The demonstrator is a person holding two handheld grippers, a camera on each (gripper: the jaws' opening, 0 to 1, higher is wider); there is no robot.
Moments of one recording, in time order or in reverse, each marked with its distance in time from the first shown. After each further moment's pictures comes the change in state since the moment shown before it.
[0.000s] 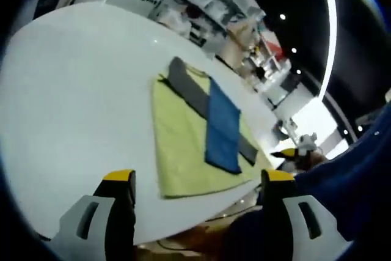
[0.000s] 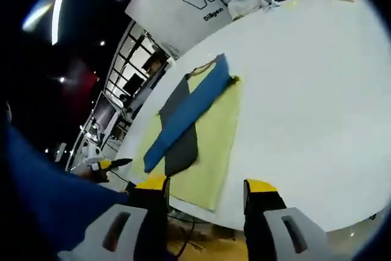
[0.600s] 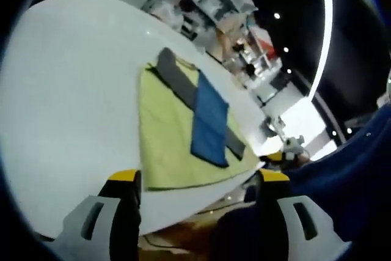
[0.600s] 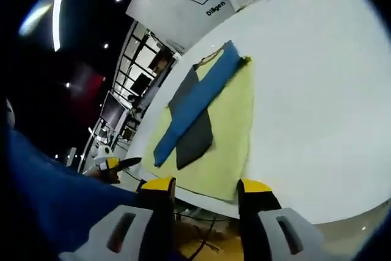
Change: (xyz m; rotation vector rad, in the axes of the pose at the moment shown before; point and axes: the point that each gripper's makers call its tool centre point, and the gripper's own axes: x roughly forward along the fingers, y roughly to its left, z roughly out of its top) left arm 0.006 -0.015 -0.008 -0.048 0.005 -0.076; right arm 0.017 0.022 -0.012 0.087 -0.021 0.086
